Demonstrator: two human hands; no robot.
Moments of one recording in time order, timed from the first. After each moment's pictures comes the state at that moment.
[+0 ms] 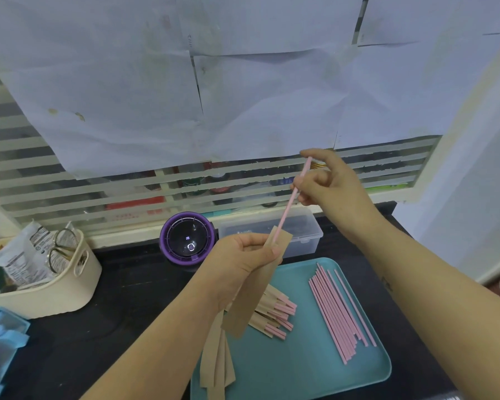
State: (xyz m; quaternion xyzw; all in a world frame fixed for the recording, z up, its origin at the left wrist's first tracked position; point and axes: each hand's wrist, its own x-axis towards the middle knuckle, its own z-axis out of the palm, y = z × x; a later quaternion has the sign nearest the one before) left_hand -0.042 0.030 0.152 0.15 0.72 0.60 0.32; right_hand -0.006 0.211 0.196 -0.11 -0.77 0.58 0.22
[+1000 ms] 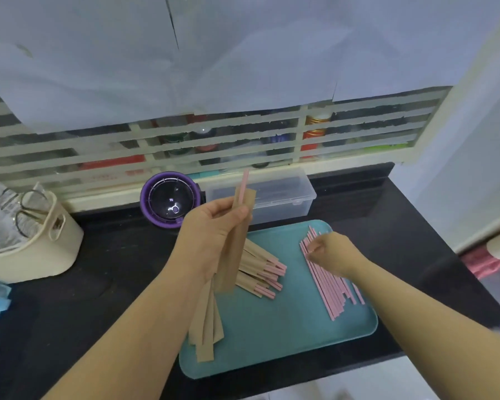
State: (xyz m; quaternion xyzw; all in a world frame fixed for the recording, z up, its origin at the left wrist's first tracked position) left_hand -0.050 0.038 0.115 0.04 0.67 0.71 0.23; right_hand 0.030 0.249 0.025 -0.28 -0.90 0.31 -0.13
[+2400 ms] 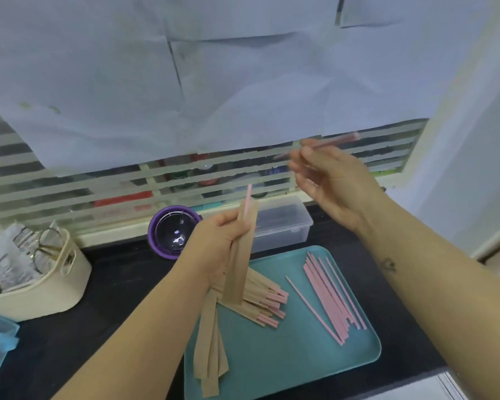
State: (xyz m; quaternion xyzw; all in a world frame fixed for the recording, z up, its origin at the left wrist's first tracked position) left_hand -0.068 0.037 0.132 0.07 0.69 0.67 0.28; right_hand 0.002 0.218 0.199 -0.12 -0.48 0.85 0.16
